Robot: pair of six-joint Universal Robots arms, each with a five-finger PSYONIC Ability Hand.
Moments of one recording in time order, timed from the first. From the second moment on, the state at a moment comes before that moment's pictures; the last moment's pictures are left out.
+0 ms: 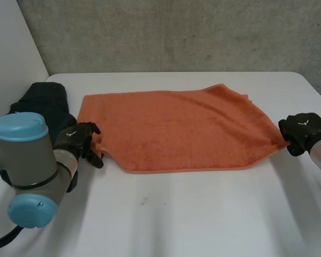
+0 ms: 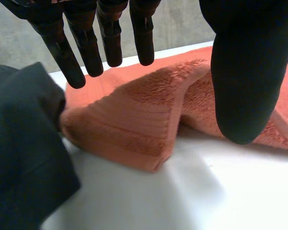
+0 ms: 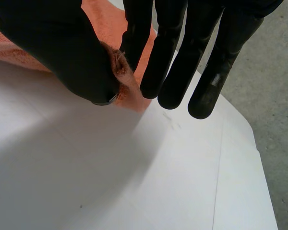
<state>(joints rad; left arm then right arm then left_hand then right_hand) 4.35 -2.05 -1.64 3.35 -1.69 3.06 1.56 -1.14 1.66 -0.18 1.31 2.55 0.40 0.37 0.37 0.36 0.19 0.99 1.18 1.18 1.19 0.99</state>
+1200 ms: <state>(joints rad) 4.30 -2.12 -1.59 3.52 -1.92 3.56 1.56 -1.21 1.66 -0.09 1.29 2.62 1.16 1.19 1.19 1.20 0.97 0.21 0.22 0.22 0.24 0.07</state>
